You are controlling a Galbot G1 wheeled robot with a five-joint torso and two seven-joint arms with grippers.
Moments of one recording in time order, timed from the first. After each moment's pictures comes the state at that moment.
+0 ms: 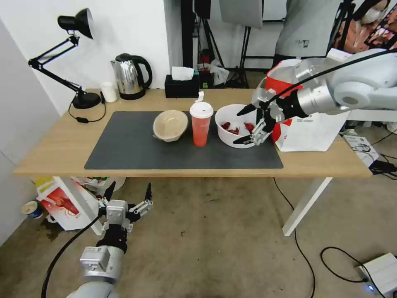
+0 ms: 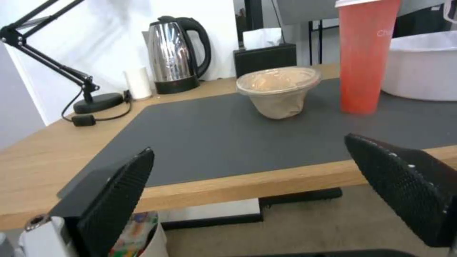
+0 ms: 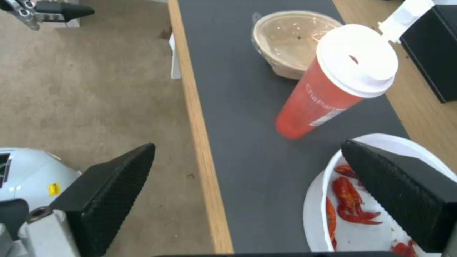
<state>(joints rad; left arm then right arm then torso) 1.80 -1.50 -0.55 -2.30 0.00 0.00 0.00 -1.80 -0.69 1.17 1.80 1.37 -0.17 -0.62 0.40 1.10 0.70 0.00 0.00</state>
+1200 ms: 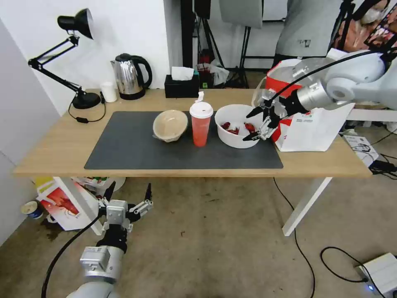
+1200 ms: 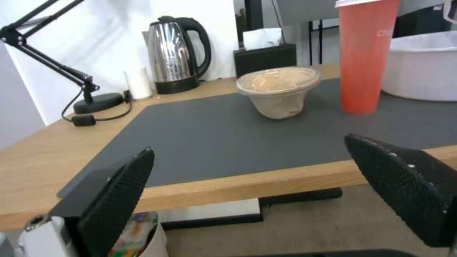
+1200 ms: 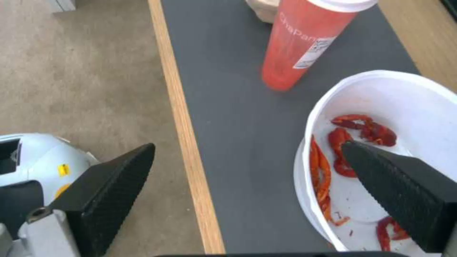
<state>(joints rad) 1.80 -1.50 -0.55 -2.30 0.00 0.00 0.00 -1.94 -0.74 1.19 1.58 1.36 -0.20 -0.74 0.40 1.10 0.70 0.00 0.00</state>
